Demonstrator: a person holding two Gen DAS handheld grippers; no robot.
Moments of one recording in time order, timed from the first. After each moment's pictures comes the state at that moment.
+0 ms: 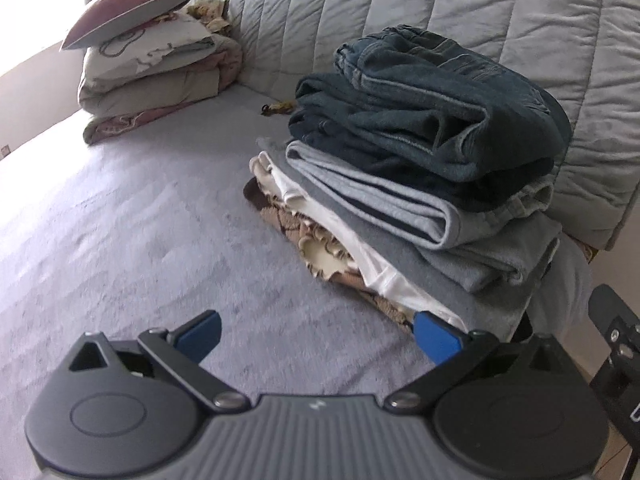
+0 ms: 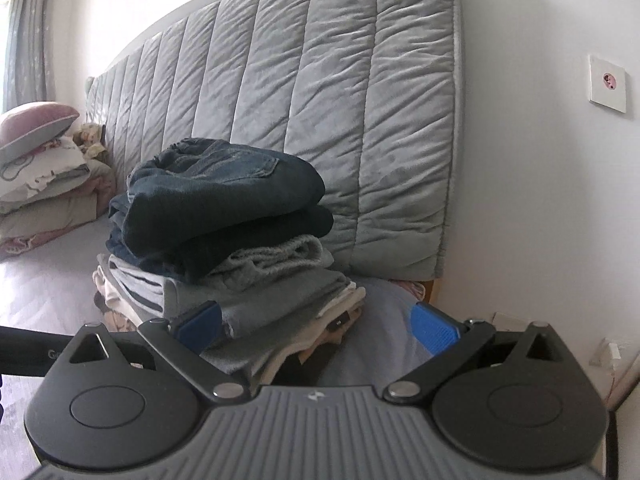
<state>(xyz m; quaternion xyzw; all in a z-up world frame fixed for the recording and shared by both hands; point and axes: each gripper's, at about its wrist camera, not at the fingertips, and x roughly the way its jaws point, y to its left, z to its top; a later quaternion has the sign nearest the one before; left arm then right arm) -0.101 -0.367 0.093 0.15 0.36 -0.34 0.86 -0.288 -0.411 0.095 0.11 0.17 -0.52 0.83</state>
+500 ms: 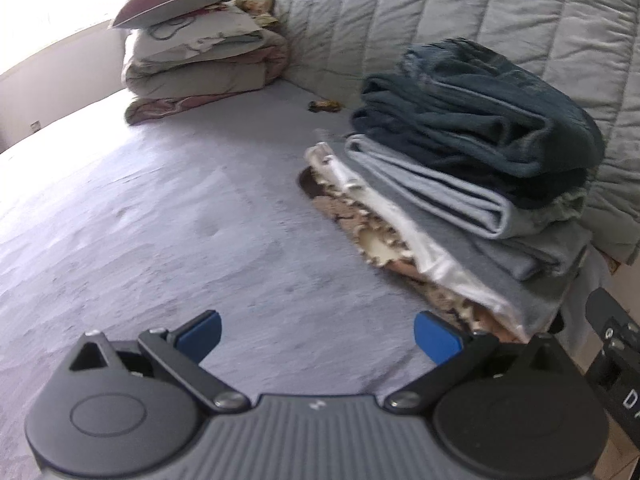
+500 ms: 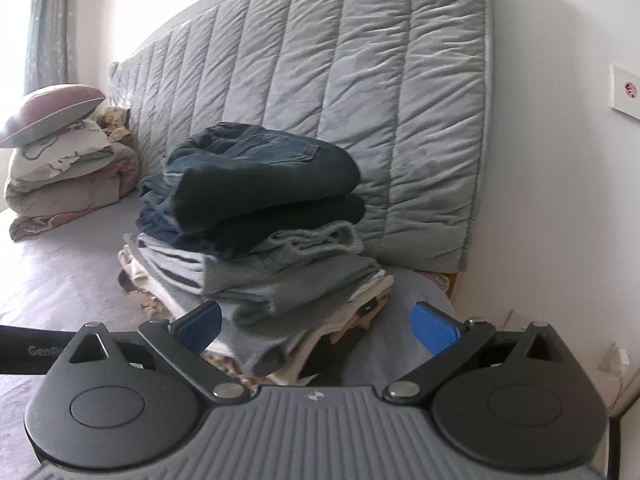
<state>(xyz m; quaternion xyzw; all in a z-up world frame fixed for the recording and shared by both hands) -0.088 -0.315 0.090 0.12 0.37 -0.29 0.88 -0.267 -0.388 0.089 0.11 0.18 -0.49 0.85</state>
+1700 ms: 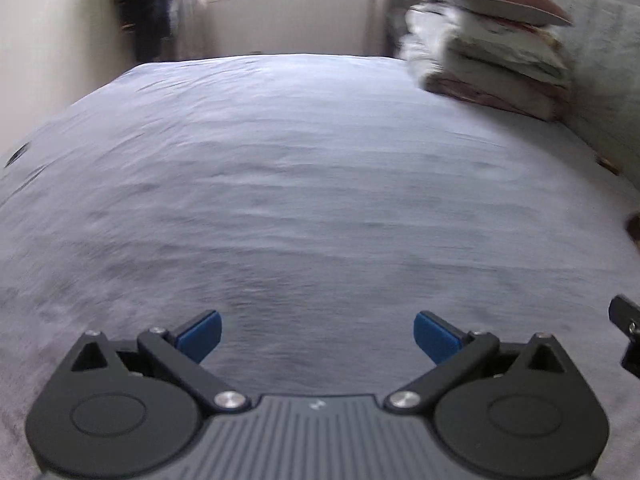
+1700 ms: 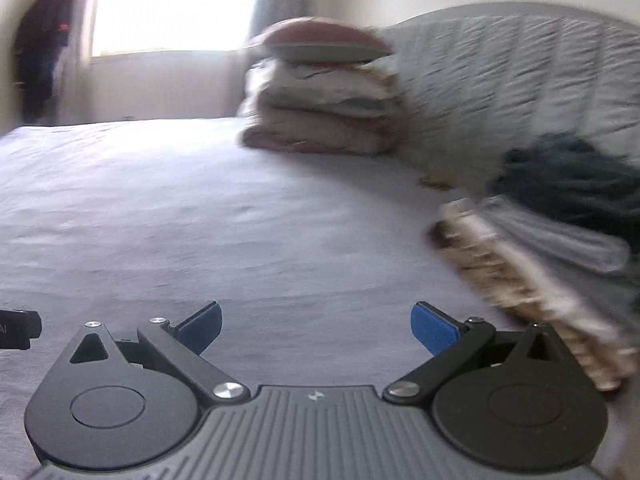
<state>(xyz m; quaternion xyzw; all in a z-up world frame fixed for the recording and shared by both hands) 0.006 0.017 0.001 0.00 0.36 0.00 0.93 -0.076 -0.187 0.012 0.02 0.25 -0.18 0.95</state>
